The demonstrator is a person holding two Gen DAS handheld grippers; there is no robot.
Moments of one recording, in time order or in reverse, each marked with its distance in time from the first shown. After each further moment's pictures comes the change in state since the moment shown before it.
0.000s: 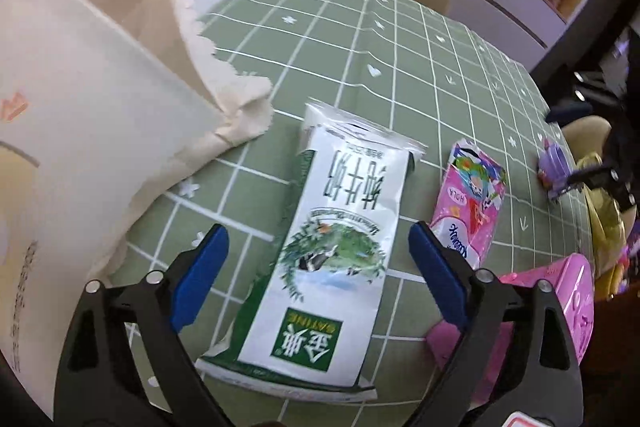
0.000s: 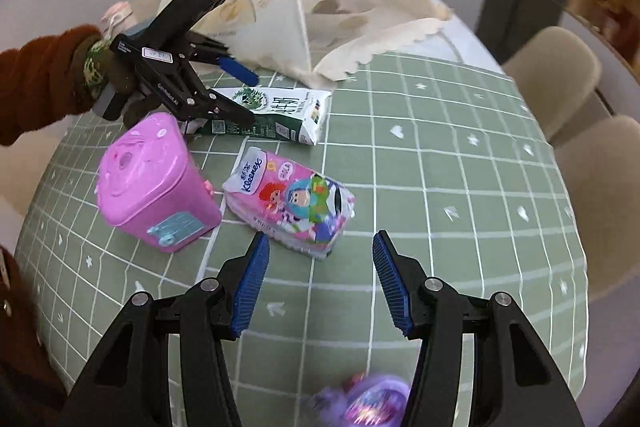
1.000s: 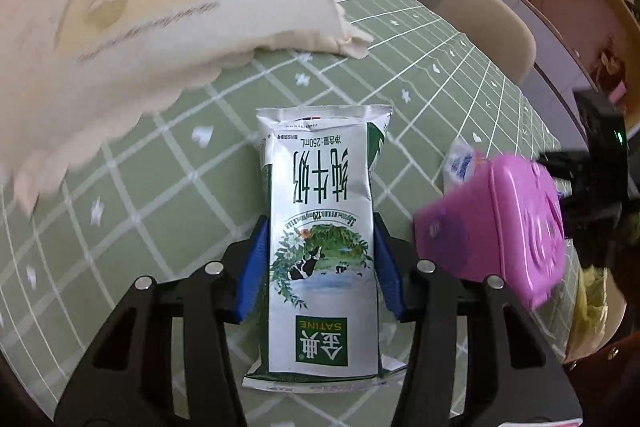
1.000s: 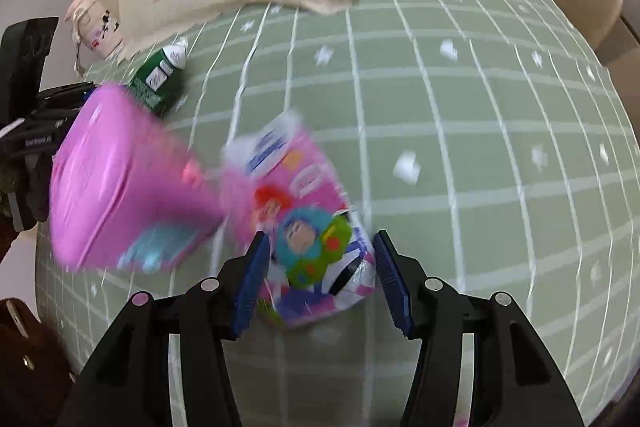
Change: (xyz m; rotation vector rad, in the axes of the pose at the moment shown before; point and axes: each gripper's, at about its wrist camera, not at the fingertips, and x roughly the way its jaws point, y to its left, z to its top) left arm -0.079 -0.025 -0.131 -0.491 -0.140 0.173; right arm 0.055 0.026 -0.020 0.211 0.200 0.086
